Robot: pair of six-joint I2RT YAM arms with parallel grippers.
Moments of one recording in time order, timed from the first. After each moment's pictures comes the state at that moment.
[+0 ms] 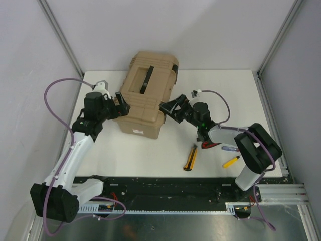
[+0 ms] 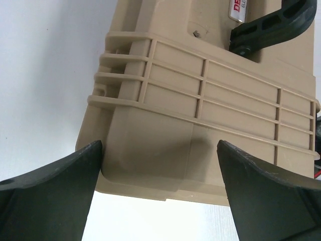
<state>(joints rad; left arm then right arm) -0.19 1.07 0.96 -0.41 0.06 -0.37 0.62 1.65 0.79 0.76 -0.19 1.19</state>
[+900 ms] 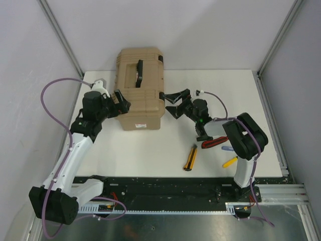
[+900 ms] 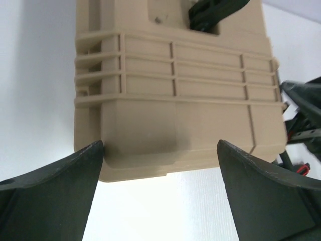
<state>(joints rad) -0.18 1.04 0.94 -0.36 0.07 -0.42 0.54 1.88 0.91 0.90 -0.20 1.46</state>
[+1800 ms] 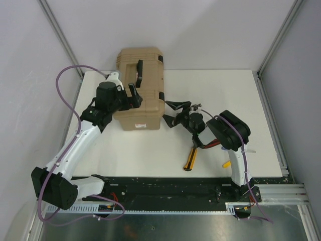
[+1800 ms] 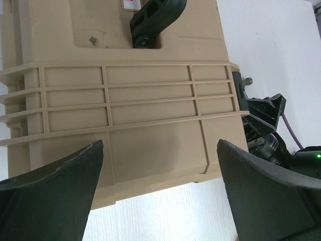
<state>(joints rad) -0.34 1.20 1.13 -0.39 -0.01 -0.40 0.59 2.11 0.79 1.31 -0.08 1.90</state>
